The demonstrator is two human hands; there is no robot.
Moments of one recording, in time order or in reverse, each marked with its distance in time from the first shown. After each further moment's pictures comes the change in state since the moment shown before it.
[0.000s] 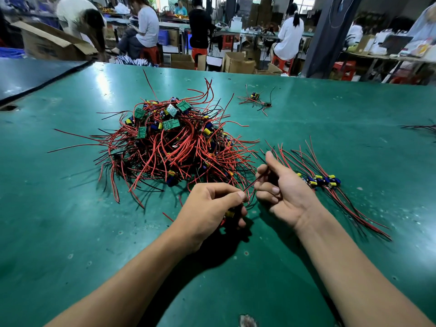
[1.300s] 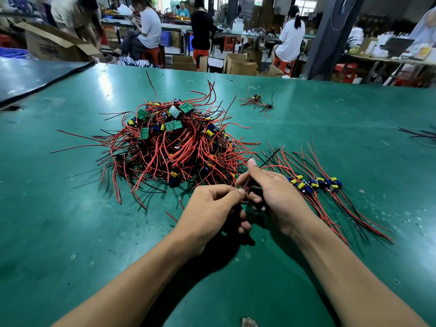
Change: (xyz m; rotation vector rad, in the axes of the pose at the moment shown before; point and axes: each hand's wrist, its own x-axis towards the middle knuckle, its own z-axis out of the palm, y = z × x) left_hand -0.002 0.002 0.007 -0.020 0.021 -0.035; right_hand -0.010 0.016 0.006 -0.536 -0.107 -0.170
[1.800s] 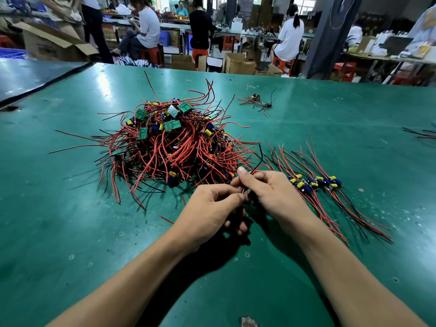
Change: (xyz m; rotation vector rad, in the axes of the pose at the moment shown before) left_hand 0.003 -0.002 -0.006 0.117 -0.048 0.071; right_hand -0.003 0.003 -0.005 -0.227 -0.007 -0.154
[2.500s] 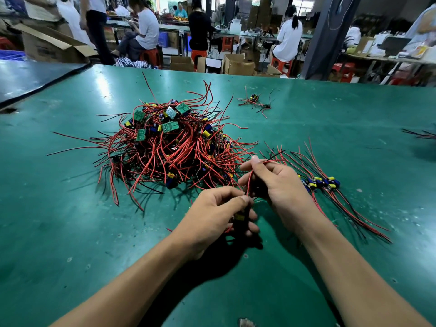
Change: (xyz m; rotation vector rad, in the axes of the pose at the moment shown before) left_hand -0.004 0.003 0.009 -0.158 -0.046 -0.073; right_hand 0.004 -0.009 -0.005 0.223 0.050 -0.022
